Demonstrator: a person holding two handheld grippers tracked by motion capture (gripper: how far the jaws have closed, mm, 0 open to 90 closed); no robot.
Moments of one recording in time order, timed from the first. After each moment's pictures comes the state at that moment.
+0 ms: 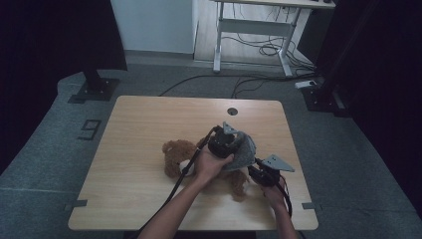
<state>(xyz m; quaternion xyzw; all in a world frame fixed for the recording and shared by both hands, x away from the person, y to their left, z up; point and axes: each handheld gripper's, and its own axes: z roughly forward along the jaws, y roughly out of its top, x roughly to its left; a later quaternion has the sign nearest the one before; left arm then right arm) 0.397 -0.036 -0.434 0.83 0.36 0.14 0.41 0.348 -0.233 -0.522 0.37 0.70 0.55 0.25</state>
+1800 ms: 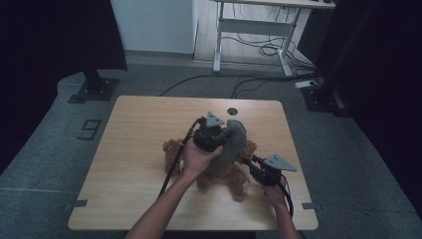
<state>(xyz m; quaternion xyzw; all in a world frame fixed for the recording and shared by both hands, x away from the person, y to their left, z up) 0.384 -0.012 -0.382 0.81 0.35 0.17 0.44 0.350 -0.237 -0.521 0.37 0.69 0.56 0.26</state>
